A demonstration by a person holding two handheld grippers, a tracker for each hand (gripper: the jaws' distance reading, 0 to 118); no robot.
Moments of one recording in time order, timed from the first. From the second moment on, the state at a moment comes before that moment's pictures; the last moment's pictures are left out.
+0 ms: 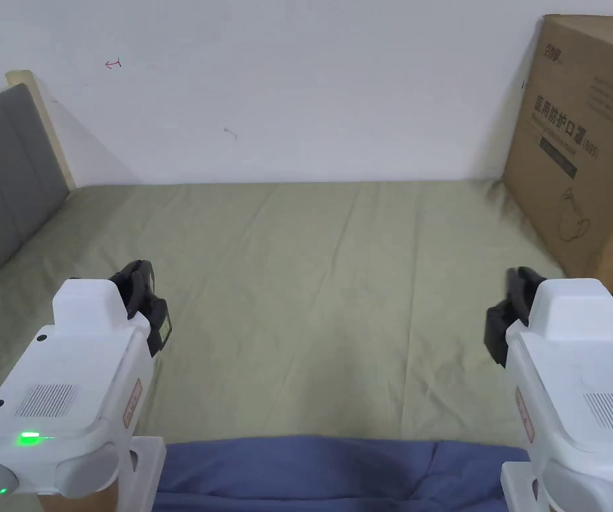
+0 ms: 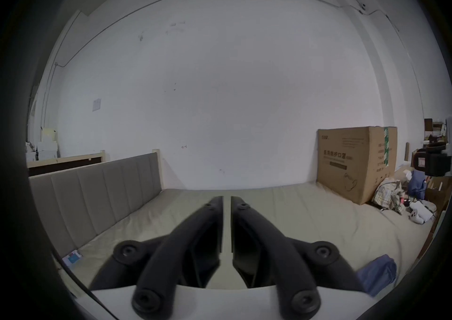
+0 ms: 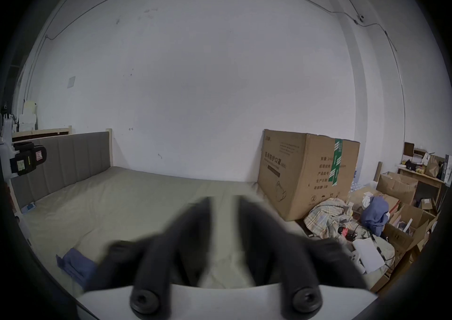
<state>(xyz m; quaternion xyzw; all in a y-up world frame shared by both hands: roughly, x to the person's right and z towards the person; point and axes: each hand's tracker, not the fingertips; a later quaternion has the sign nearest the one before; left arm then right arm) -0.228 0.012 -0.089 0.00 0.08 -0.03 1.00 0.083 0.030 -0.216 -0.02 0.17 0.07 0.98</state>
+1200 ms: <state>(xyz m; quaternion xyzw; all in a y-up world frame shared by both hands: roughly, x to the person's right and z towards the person) -0.458 -0.178 -0.090 -0.49 -0.06 0.30 0.82 0.052 -0.016 -0.261 -0.12 0.18 0.12 0.97</state>
